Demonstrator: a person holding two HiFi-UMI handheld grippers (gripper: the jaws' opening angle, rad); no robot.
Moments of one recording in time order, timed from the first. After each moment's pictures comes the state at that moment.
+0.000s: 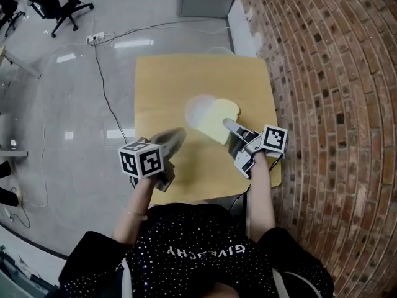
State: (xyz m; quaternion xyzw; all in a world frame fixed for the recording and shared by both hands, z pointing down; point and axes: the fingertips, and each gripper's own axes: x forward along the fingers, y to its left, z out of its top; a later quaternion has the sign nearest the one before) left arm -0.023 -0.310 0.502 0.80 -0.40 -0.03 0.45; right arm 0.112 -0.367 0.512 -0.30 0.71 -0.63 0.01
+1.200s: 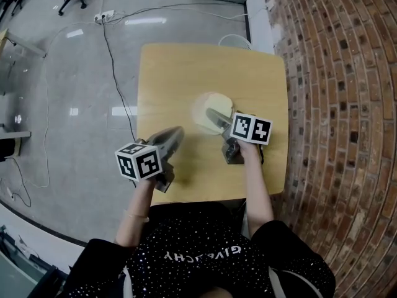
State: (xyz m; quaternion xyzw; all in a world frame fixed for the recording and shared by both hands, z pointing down) left arm -0.050 -0.328 0.534 0.75 -0.44 -0.04 0.49; right arm 0.065 -0.426 0.604 -0.38 0.76 -0.46 -0.24
